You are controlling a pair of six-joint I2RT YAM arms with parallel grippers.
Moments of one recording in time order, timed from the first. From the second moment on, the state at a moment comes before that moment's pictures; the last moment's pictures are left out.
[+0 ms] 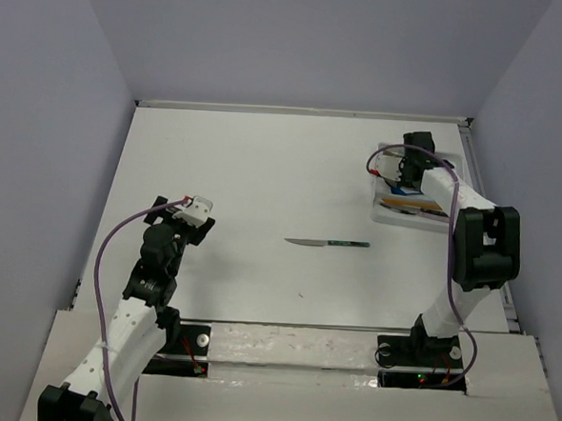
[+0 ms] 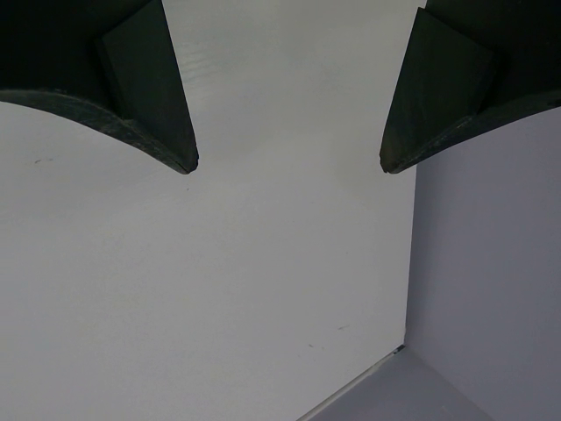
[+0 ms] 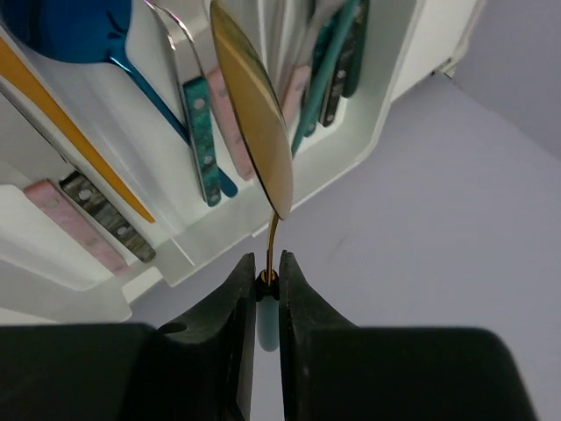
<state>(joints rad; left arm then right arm) -0.23 0.54 0.21 0.15 -0.19 0.51 0.10 1.75 1.27 -0.44 0.43 -1.37</state>
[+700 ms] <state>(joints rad) -0.24 0.58 0.20 0.19 -0.22 0.52 0.08 1.90 1.26 -0.39 0.34 -1.46</state>
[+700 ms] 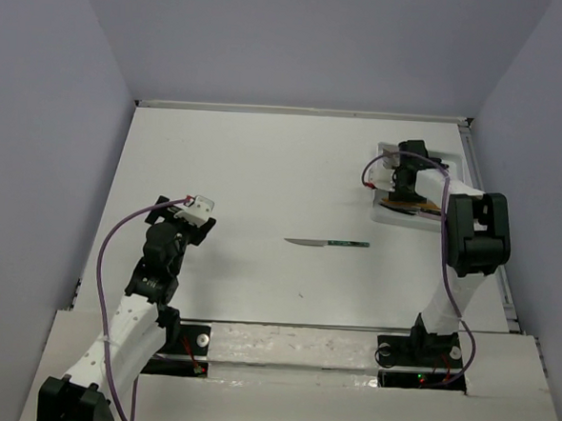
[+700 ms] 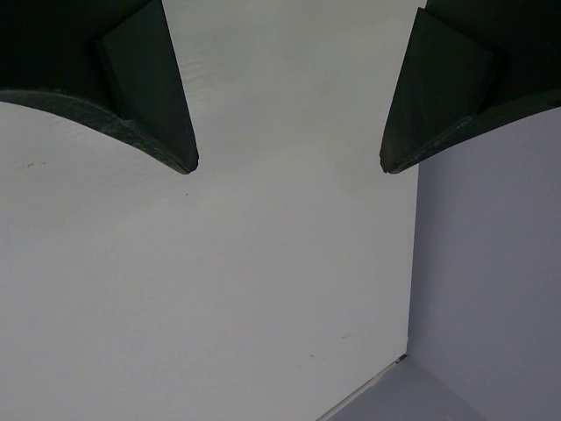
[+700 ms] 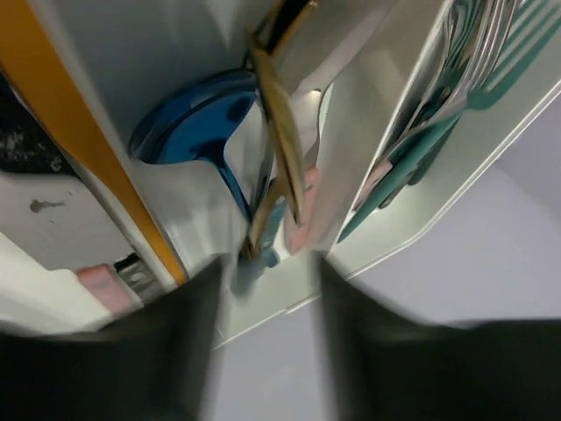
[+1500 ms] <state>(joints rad) -0.24 0.56 0.19 0.20 -0.22 0.52 0.39 1.36 1.33 -0.43 -0.25 -0.96</state>
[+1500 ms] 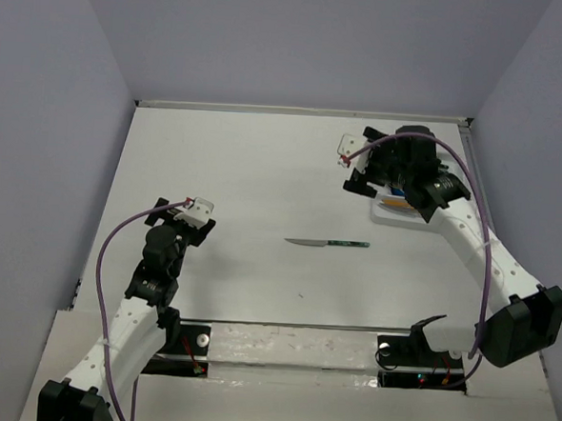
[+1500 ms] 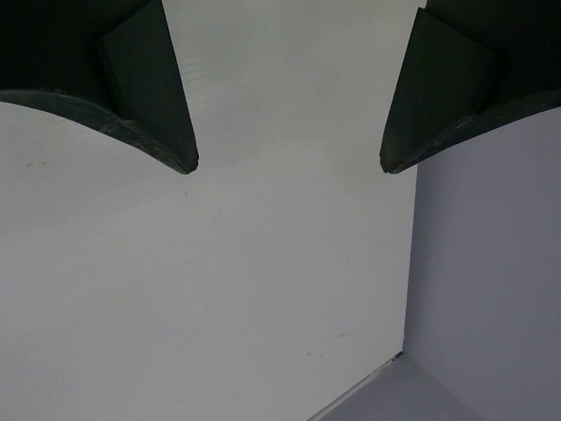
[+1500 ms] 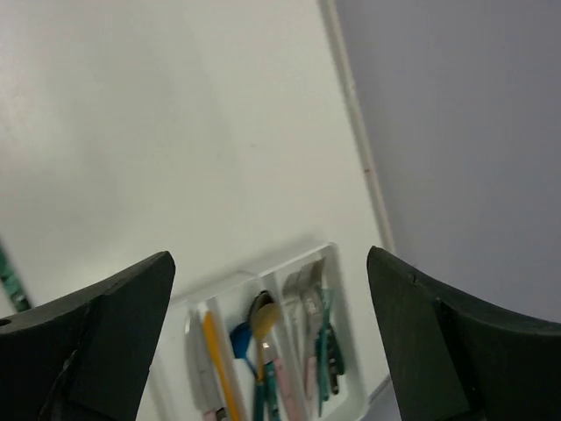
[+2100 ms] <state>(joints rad) -0.24 0.53 0.18 0.20 -0.23 0.52 0.54 1.55 1.07 -0.61 -0.23 -0.88</state>
